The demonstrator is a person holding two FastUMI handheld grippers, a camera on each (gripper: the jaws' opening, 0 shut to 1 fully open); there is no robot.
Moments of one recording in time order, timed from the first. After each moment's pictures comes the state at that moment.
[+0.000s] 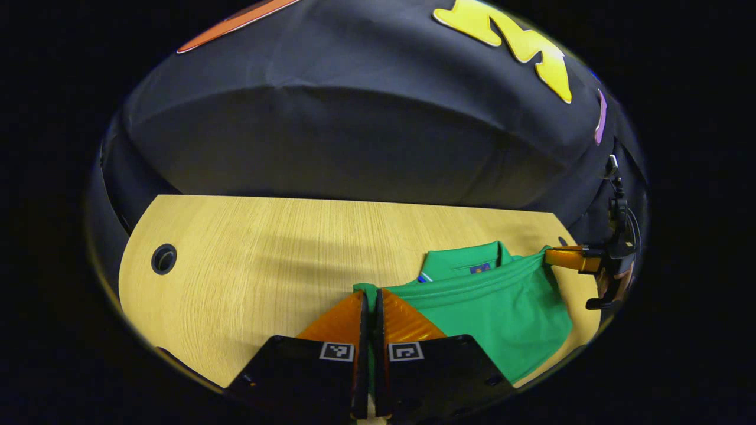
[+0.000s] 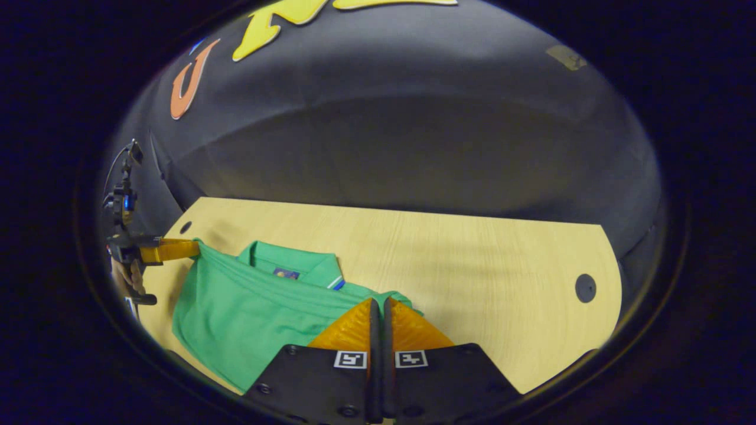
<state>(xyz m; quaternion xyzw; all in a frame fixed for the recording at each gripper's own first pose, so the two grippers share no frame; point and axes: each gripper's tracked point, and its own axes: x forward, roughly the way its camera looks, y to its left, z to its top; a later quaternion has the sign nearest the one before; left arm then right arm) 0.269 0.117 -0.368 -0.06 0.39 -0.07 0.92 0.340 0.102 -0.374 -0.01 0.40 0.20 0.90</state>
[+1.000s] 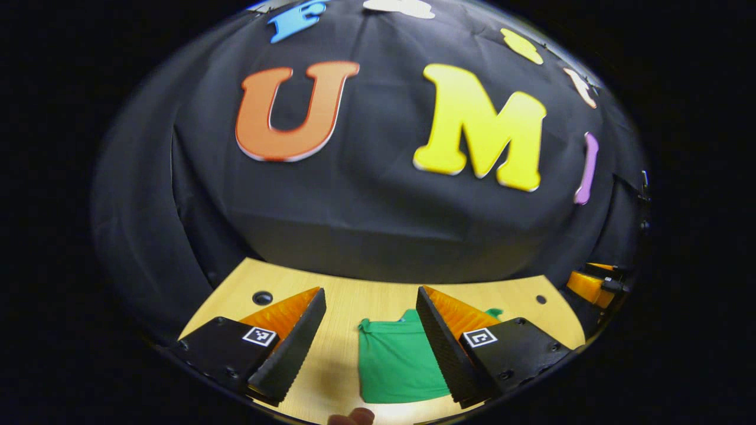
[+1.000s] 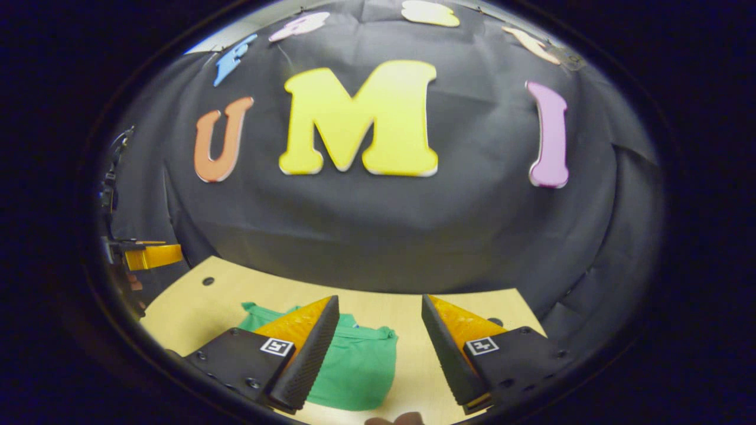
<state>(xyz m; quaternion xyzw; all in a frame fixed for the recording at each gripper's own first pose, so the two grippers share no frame) 0.155 0.106 -0.083 -0.05 0.17 0.02 0.98 0.208 0.073 -0.096 -0.02 0.16 0.13 0.98</state>
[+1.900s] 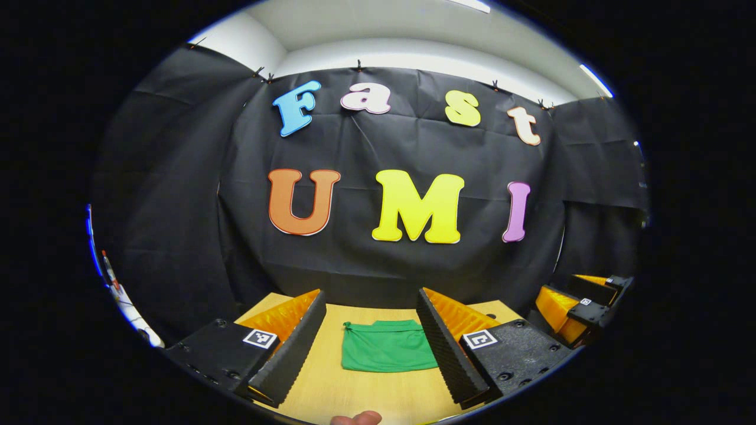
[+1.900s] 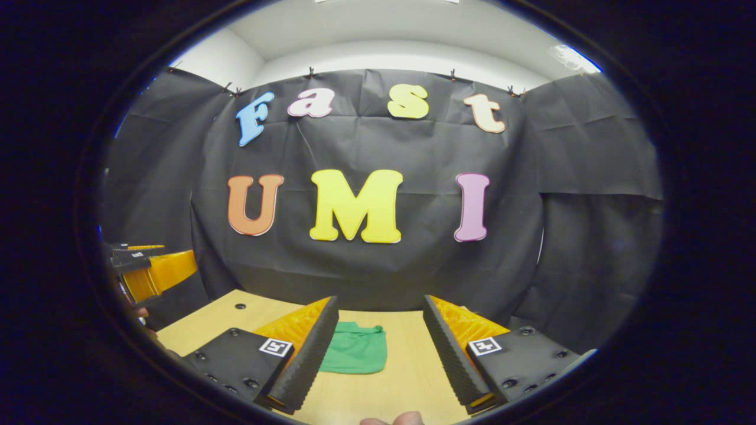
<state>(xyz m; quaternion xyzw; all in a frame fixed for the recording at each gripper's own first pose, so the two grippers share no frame) -0.084 0.028 0.035 -0.01 0.04 0.04 1.00 -0.052 0.032 -0.005 0.02 0.07 0.07 1.00</state>
